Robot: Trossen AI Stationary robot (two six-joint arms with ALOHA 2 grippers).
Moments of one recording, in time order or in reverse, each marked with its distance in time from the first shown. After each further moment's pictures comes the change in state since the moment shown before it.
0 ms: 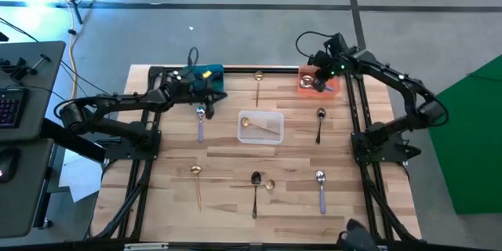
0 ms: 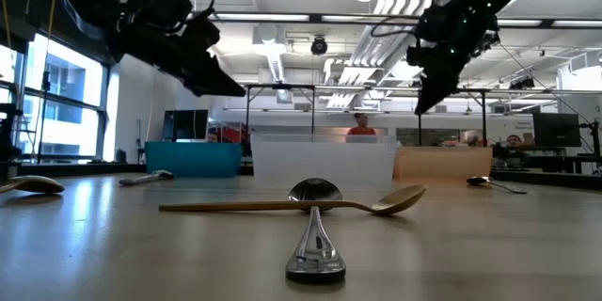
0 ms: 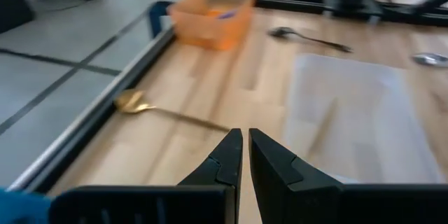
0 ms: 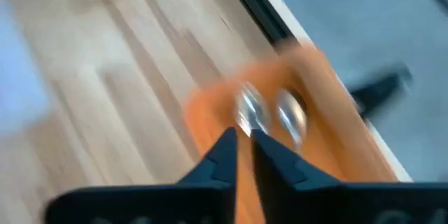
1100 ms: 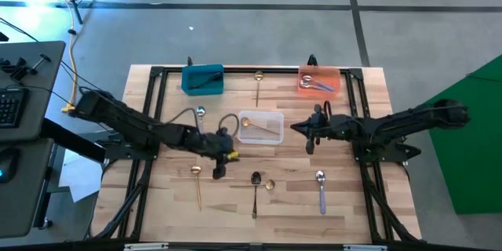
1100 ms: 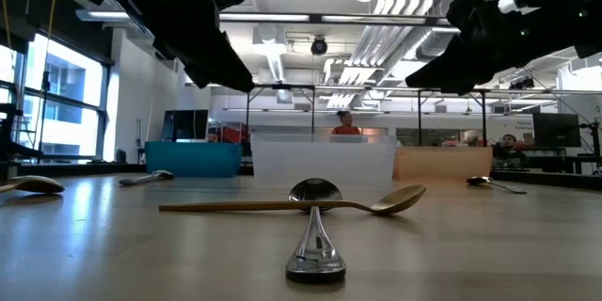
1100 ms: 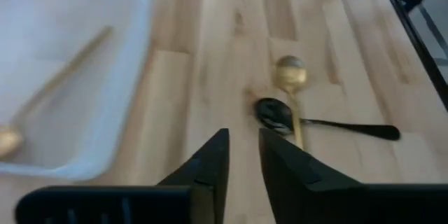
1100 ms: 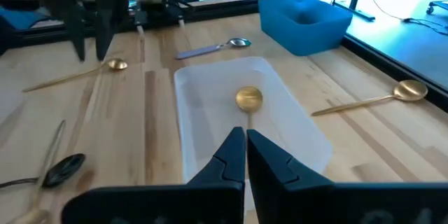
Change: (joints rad) left arm -0.818 0.211 0.239 -0.301 -0.399 -0.406; right arm 0.992 -0.386 -0.769 1.090 0.479 0.493
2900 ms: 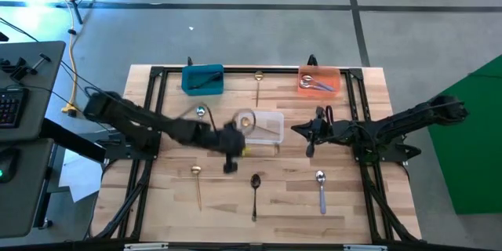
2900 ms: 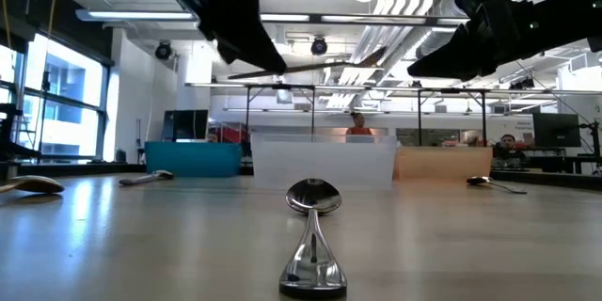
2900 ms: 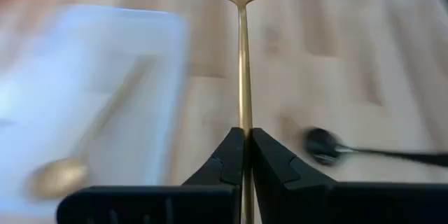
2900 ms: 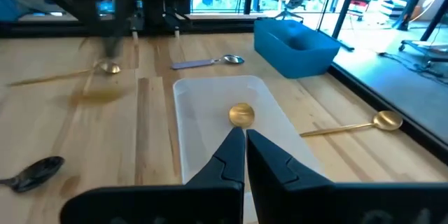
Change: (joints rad) left arm 0.080 0.076 0.243 -0.250 -0.056 0.096; right arm 0.103 0.000 0.001 0.044 0.154 -0.107
